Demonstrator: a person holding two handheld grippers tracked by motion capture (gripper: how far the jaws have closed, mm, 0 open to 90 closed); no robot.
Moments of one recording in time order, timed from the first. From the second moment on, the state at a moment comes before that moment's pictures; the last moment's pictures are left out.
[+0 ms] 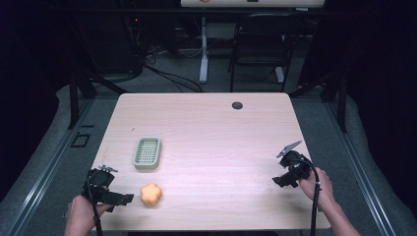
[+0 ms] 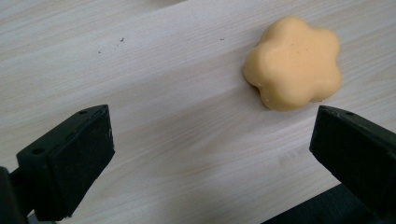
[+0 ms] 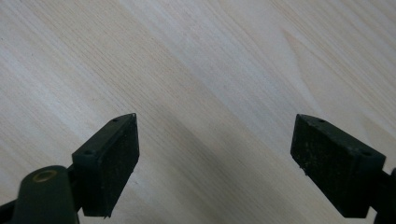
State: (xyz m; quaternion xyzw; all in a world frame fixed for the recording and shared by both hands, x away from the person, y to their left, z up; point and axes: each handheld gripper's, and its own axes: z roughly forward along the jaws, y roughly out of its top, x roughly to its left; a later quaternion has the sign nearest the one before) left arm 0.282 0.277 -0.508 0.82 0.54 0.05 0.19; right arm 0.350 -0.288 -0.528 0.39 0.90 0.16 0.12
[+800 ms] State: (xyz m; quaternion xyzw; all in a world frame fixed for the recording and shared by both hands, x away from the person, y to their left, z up) left arm 0.293 0.236 -0.516 0.86 0.48 0.03 0.17; right arm 0.351 -0.288 -0.528 0.39 0.90 0.16 0.12
